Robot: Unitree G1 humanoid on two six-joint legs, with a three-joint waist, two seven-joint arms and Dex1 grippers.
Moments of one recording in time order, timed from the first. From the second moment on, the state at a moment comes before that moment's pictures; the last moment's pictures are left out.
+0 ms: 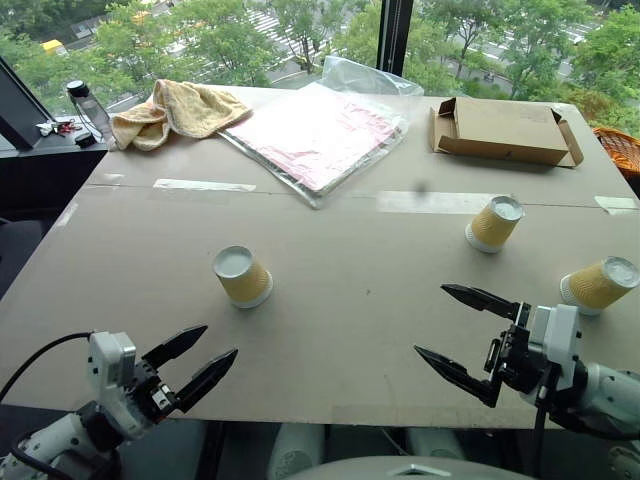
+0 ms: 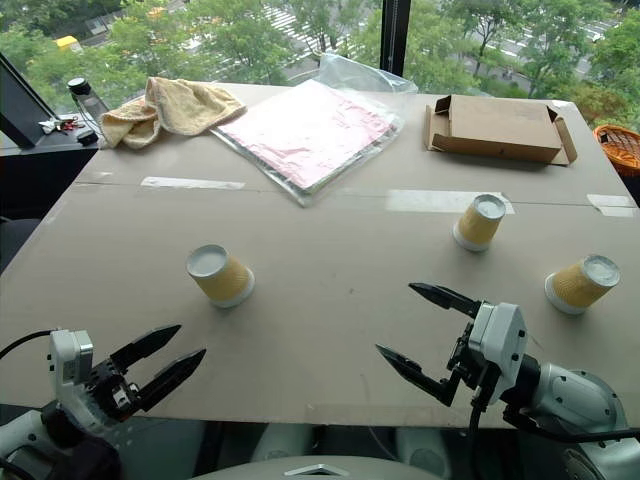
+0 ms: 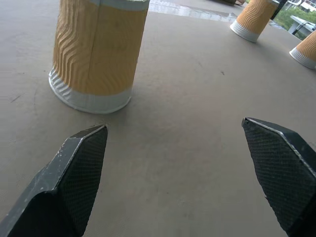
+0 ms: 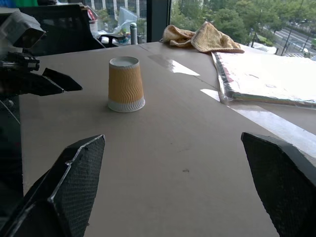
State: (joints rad) left arm 0.62 0.54 0.55 -0.39 -0.75 0.27 -1.00; right arm 0.38 -0.64 -0.07 -0.83 0.58 0.20 0.81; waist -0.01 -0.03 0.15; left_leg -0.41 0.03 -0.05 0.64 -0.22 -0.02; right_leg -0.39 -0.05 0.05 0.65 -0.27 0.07
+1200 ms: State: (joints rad) left arm -0.19 0.56 0.17 0.07 -0.45 0.20 -0.95; right arm 0.54 -0.59 -0.02 -0.83 0.45 0.06 0.77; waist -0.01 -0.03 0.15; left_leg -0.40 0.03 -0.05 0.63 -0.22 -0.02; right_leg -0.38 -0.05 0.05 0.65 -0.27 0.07
